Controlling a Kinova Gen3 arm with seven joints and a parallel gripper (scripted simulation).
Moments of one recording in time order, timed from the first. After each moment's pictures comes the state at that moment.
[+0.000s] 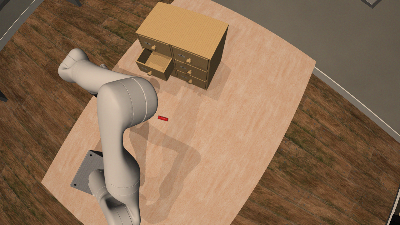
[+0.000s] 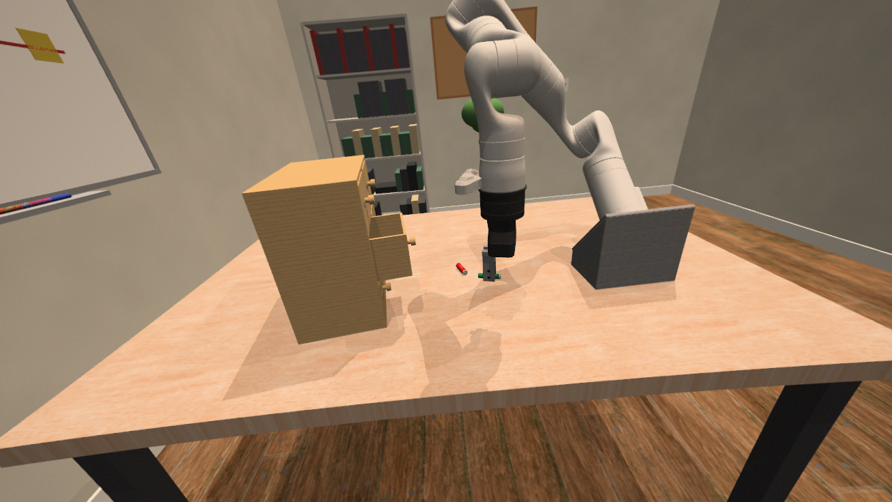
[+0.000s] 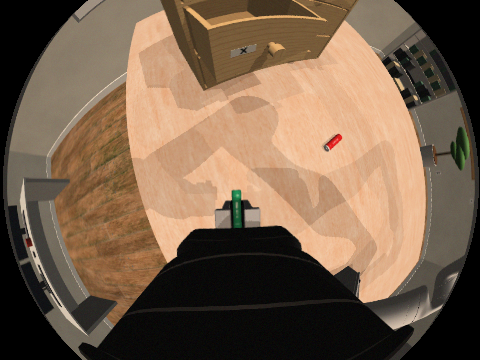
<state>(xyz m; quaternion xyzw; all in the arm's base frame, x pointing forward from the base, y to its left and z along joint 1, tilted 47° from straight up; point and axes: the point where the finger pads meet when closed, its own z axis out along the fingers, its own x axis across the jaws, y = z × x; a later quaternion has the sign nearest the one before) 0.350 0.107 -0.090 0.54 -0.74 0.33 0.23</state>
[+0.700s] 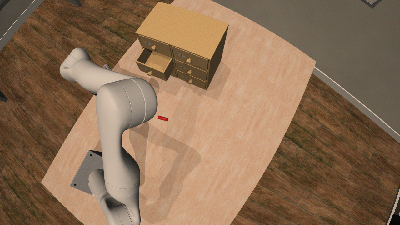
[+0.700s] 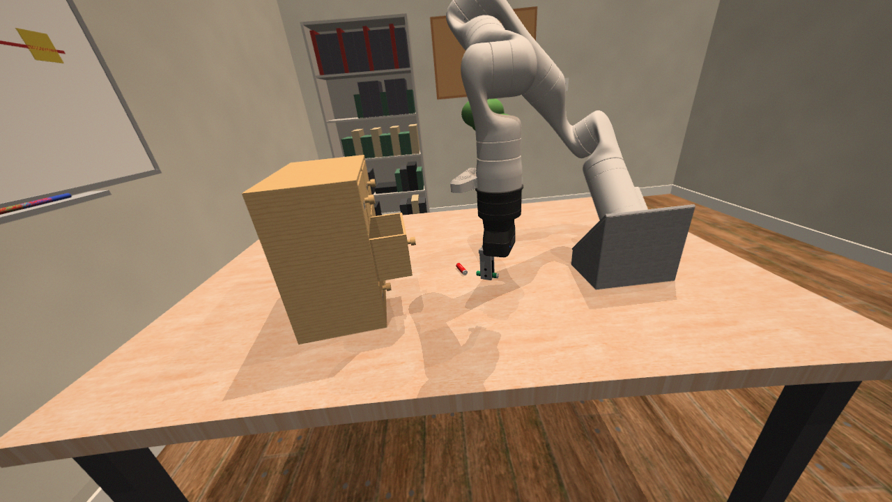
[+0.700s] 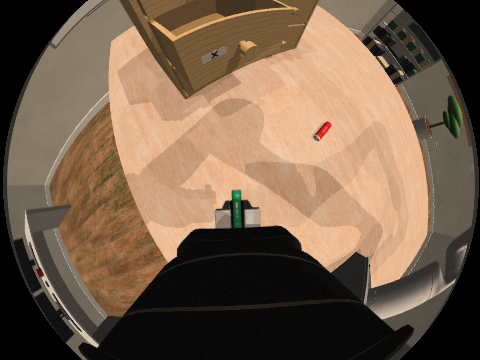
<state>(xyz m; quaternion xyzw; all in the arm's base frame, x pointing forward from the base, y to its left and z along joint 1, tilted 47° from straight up) 0.353 0.102 -0.085 0.48 -0.78 0.34 0.20</state>
